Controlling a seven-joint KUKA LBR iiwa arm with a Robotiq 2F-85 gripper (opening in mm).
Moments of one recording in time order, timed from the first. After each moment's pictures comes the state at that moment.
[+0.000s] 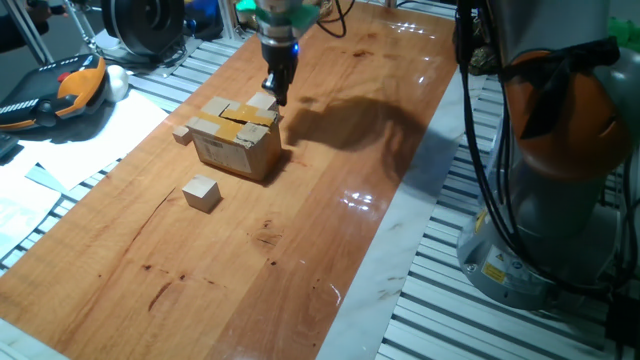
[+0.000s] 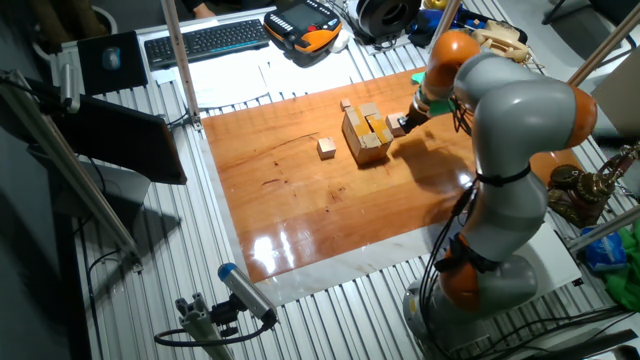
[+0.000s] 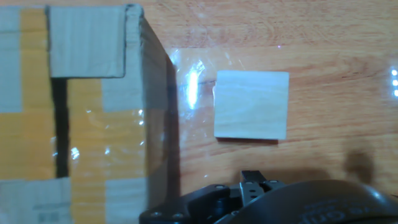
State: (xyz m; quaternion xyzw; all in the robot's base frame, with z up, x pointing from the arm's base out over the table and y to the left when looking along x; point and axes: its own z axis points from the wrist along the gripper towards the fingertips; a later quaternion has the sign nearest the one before) arm 0.560 -0.128 0.111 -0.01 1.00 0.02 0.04
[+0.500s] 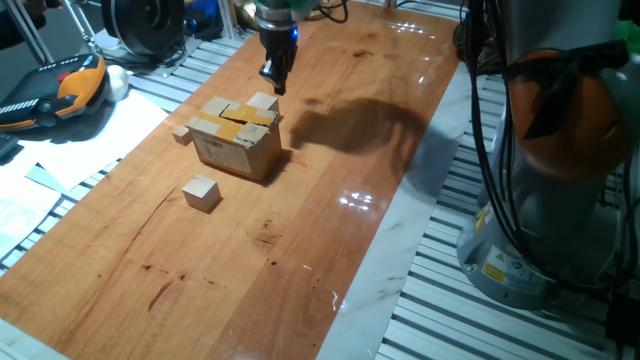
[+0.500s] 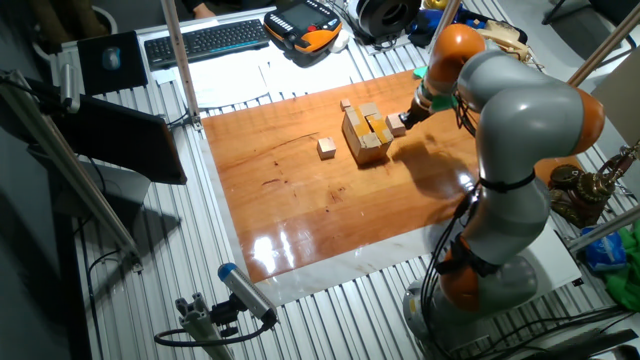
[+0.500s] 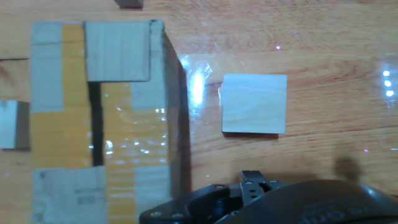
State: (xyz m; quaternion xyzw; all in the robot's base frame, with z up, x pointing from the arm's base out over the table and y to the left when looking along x) arm 0.556 -0.118 0.144 -0.01 1.00 0.02 0.04
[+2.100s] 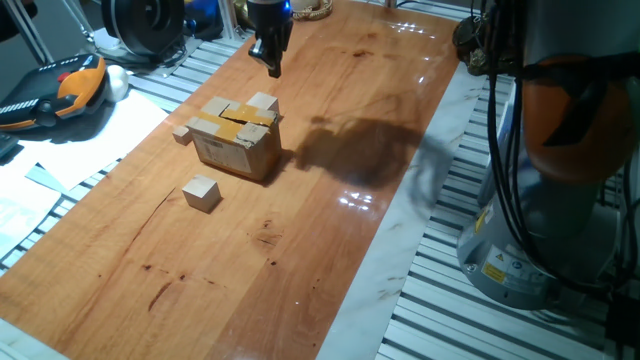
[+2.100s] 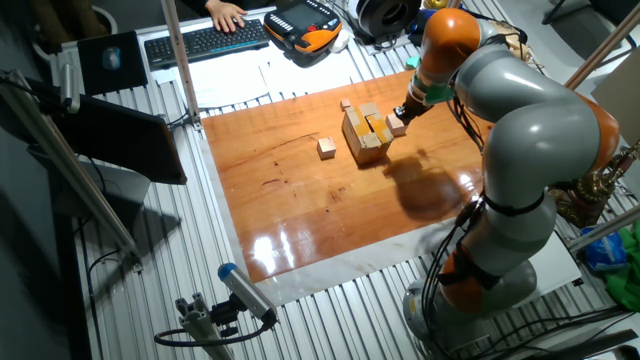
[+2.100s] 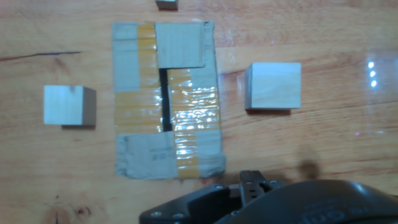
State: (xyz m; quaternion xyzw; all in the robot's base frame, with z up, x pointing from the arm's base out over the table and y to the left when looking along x) arm 0.530 -0.071 0.215 0.00 1.00 0.00 0.03
